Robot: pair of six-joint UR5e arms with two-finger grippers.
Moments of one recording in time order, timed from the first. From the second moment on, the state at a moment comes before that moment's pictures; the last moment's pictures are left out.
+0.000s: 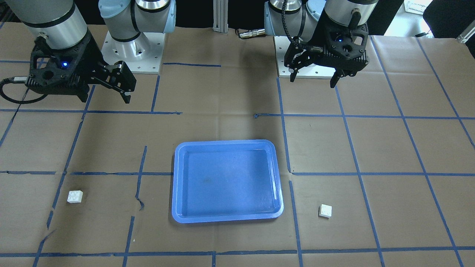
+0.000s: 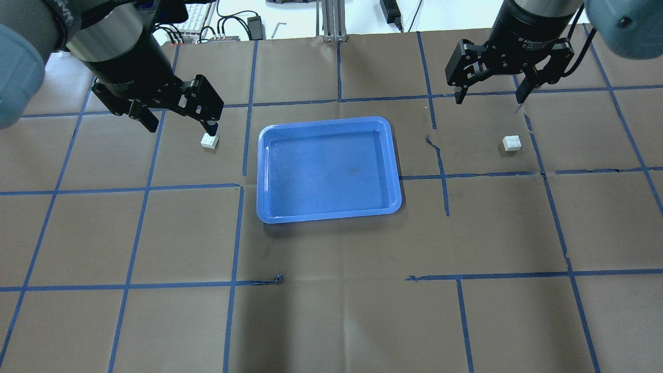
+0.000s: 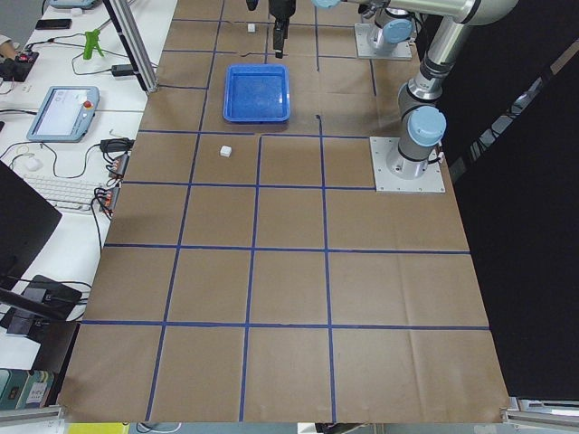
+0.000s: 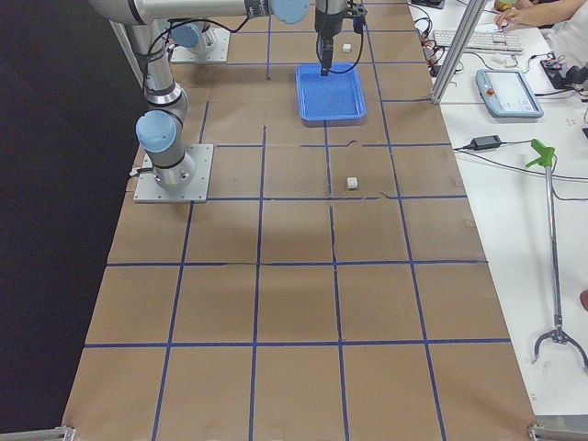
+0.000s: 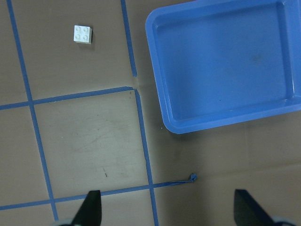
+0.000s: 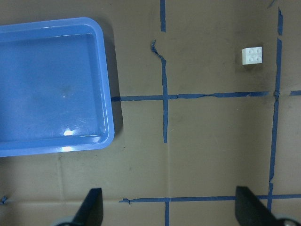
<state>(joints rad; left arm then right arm) -1.61 -1.53 -1.53 -1.64 1.55 0.09 1.57 -1.51 1.47 -1.52 -1.55 0.03</state>
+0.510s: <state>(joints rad) -1.61 -1.54 -1.53 -1.64 1.55 0.10 1.57 -1.51 1.47 -1.52 -1.55 0.03</state>
